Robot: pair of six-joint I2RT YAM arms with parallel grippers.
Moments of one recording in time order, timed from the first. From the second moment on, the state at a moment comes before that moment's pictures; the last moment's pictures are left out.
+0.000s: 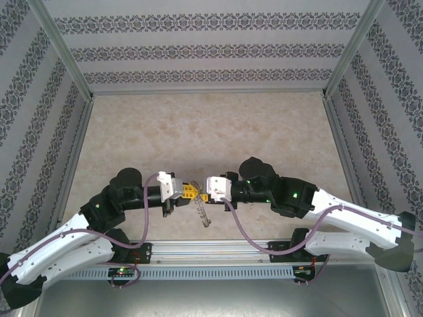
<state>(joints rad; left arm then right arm) -0.84 0.65 0.66 -0.22 0.48 0.18 1.12 0.99 0.97 -0.43 -0.21 -0.47</state>
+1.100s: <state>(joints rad) -0.84 0.74 0.74 -0.36 0.38 0.25 1.11 1.11 1.06 -0.55 -0.15 -0.50</state>
